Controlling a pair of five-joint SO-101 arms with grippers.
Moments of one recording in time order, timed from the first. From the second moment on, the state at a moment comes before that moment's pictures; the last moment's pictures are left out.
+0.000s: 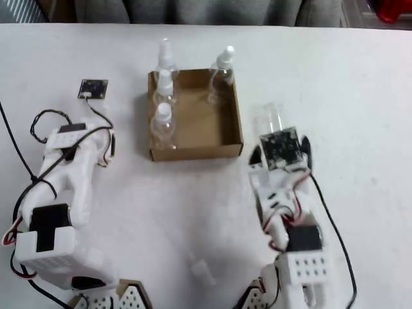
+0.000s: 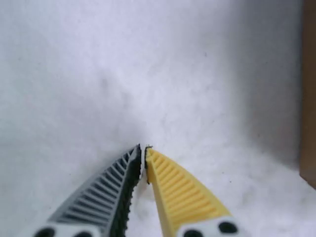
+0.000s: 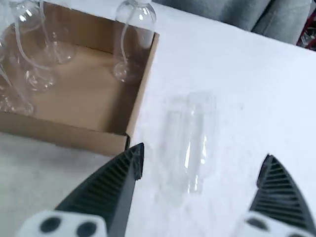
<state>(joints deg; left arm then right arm) -14.8 7.9 29.5 44.4 -6.8 -6.4 -77.3 75.7 39.5 14.6</state>
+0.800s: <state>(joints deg) -15.6 7.9 29.5 44.4 -6.8 6.7 -101.2 75.7 62.8 22.2</state>
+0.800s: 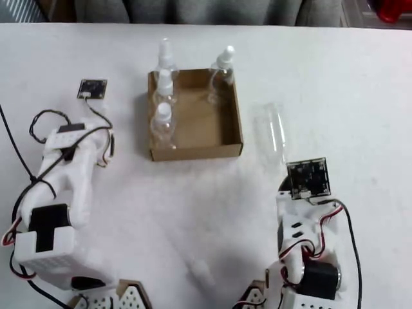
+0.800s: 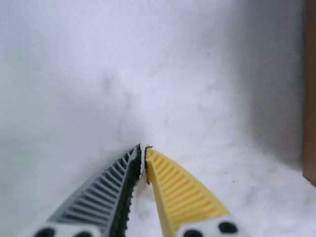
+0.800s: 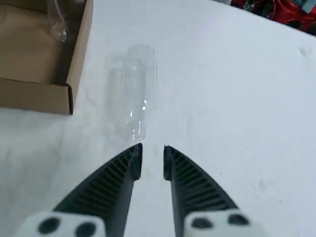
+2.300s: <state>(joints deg) -15.8 7.9 29.5 44.4 -6.8 -1.1 4.9 18.7 49.7 23.3</state>
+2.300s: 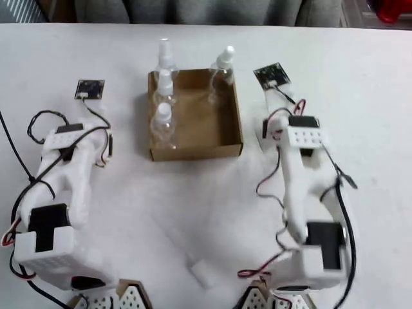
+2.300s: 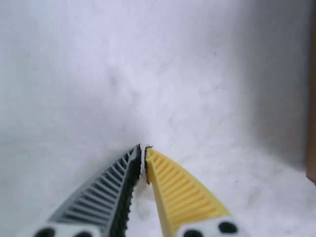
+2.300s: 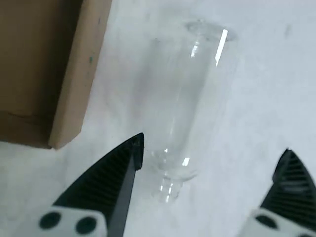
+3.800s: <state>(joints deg) -20.2 7.9 29.5 43.8 -1.6 -21.6 -23.6 9.1 96.8 23.4</state>
